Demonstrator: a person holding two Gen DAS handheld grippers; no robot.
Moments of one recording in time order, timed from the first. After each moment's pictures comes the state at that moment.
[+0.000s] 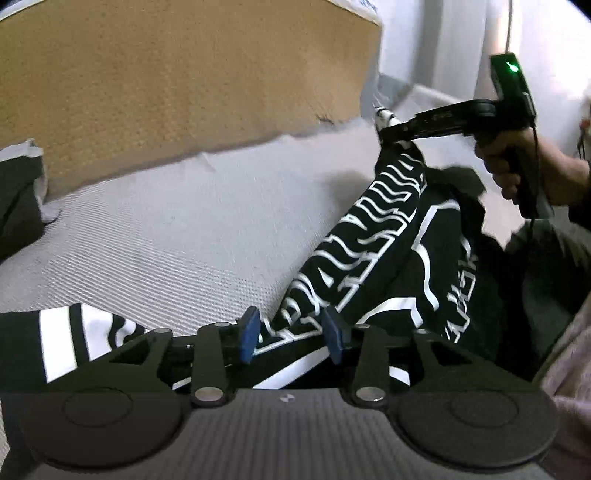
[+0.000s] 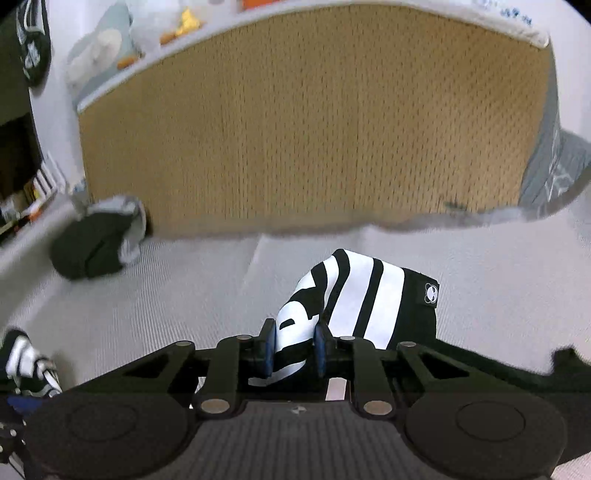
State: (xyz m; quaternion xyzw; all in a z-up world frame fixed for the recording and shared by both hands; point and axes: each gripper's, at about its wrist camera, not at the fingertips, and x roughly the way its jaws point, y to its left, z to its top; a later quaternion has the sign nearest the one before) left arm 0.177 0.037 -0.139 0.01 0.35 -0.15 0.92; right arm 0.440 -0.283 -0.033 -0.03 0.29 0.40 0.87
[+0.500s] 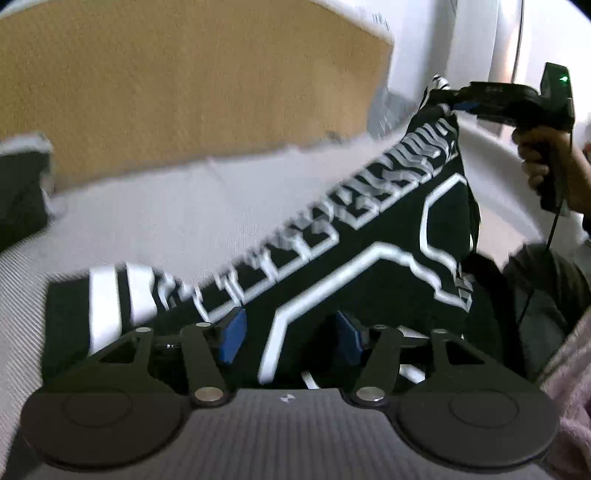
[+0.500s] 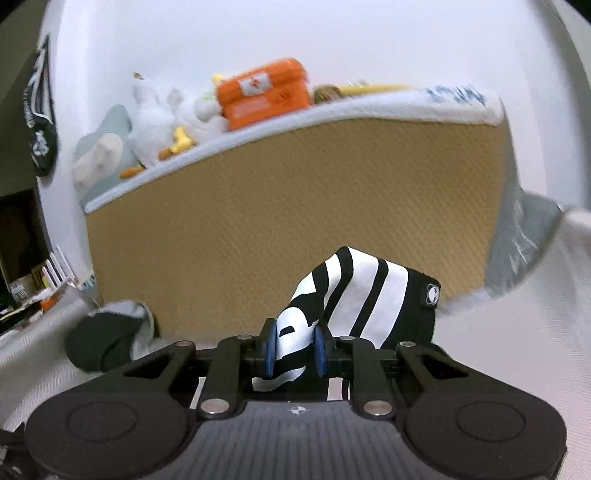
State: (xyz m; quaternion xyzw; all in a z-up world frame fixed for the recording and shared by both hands) left arm 0.183 0.038 -0.144 -0.01 0.36 -0.15 0.92; right arm 0.442 -0.342 0.009 0.06 0.19 0.38 0.90
